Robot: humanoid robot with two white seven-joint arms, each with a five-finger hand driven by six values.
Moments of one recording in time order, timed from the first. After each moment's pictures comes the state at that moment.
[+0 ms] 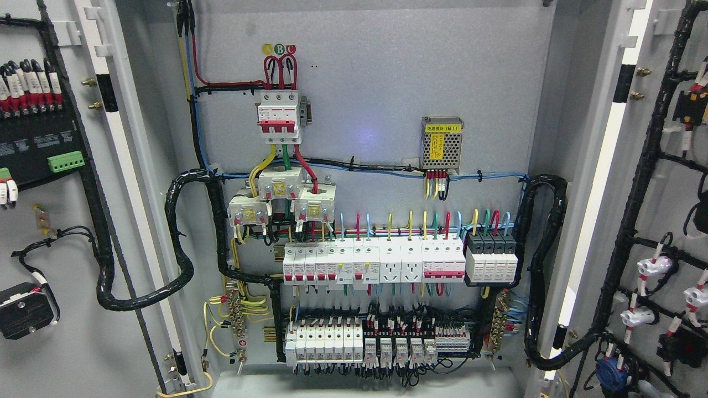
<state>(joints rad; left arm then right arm) 0.41 0.50 0.22 -1.89 0.78 -0.59 0.11 0.42 -0.37 -0.03 -2.01 -0.65 -0.66 0.21</state>
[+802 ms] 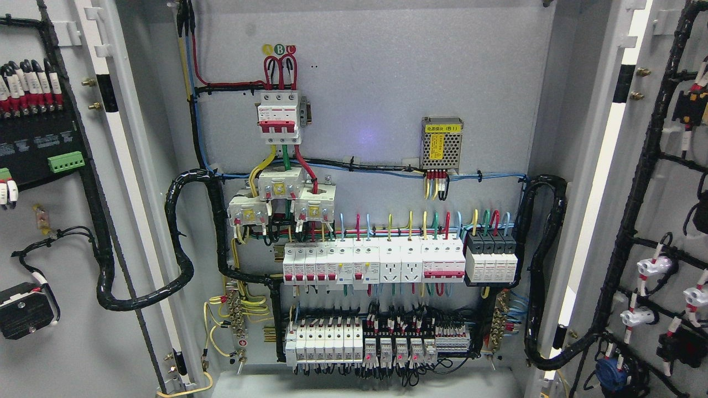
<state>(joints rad) 0.45 0.33 -0.09 -1.60 0.52 -0.60 0.11 0.41 -0.37 0.16 -1.67 -0.47 -0.74 0.21</state>
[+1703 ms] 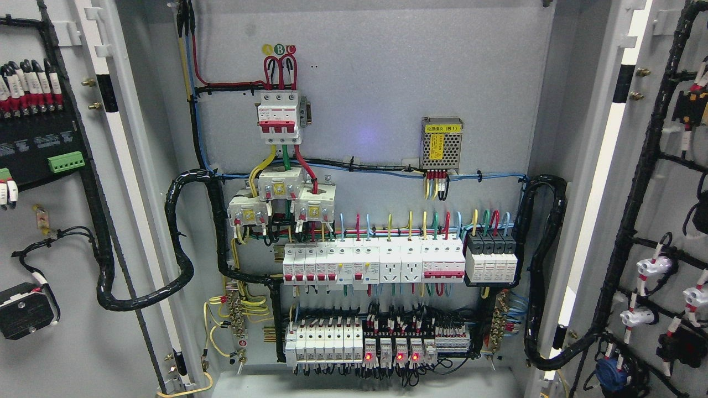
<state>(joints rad) 0.34 0.12 -0.25 -0.84 0.41 -0.60 0.10 0.40 -0.20 0.30 -0.93 -0.38 -0.77 0.21</state>
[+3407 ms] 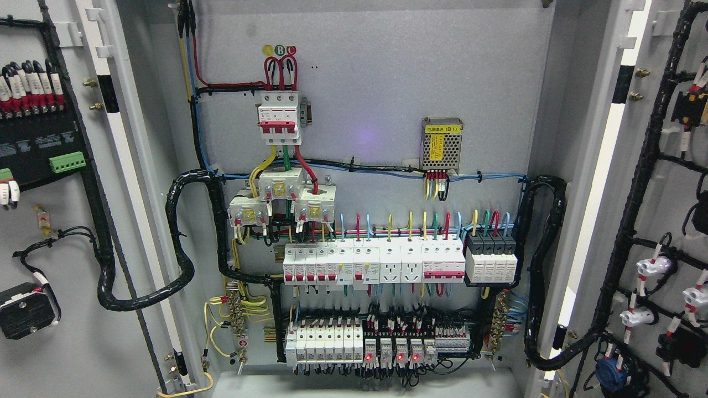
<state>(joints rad) 0.08 0.01 -0.25 -0.01 0.29 -0.09 -0.08 0.30 -0.02 0.33 -0.28 -0.27 -0.14 0.13</state>
